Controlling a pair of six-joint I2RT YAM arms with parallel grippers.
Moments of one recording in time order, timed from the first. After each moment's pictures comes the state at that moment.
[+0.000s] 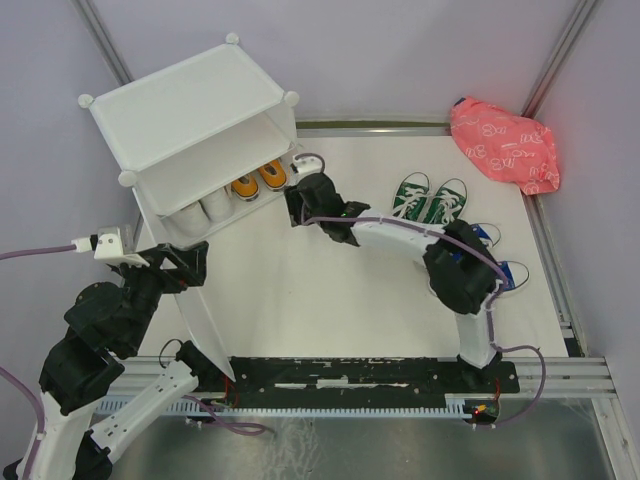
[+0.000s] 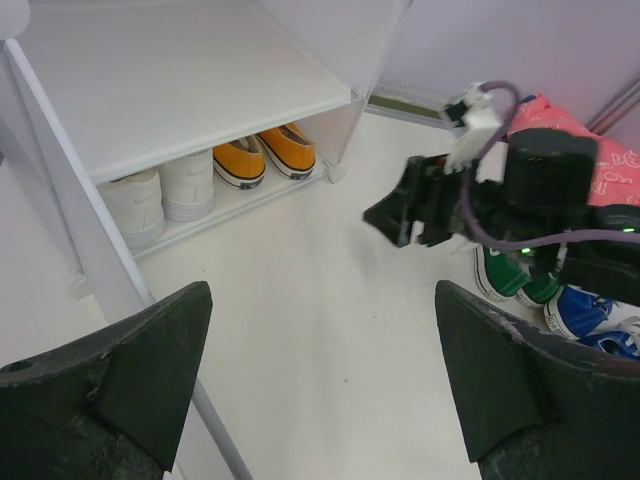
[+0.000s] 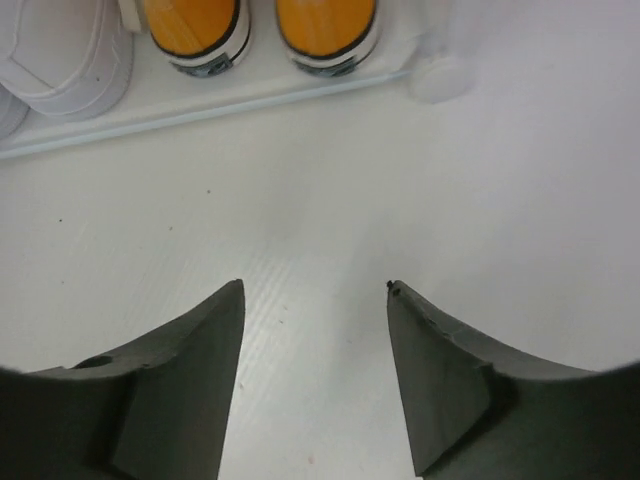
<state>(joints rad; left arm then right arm) -0.65 0.37 1.09 -0.84 -0.52 -0.39 0.84 2.09 1.53 0.02 0.24 0.30</state>
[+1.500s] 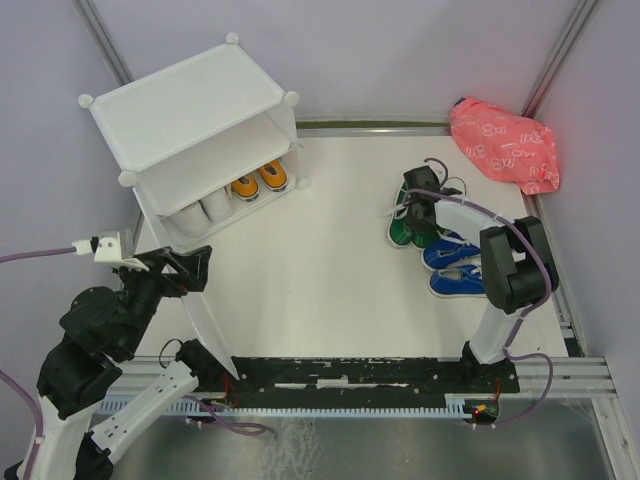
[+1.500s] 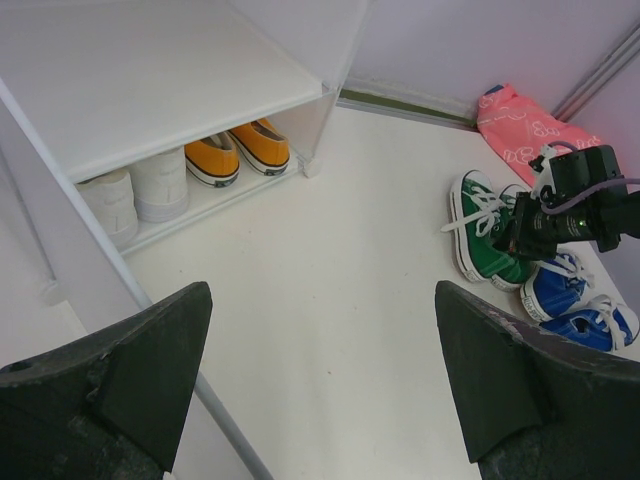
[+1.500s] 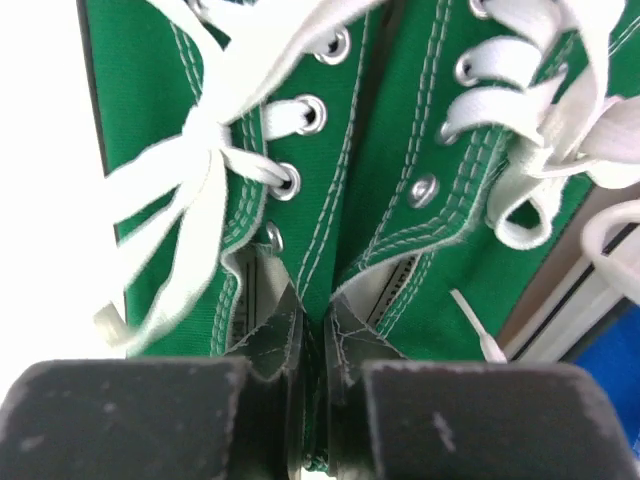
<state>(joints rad) -0.65 0.35 1.09 -0.84 -0.44 -0.39 0.30 1.80 1.16 -0.45 0.32 0.51</state>
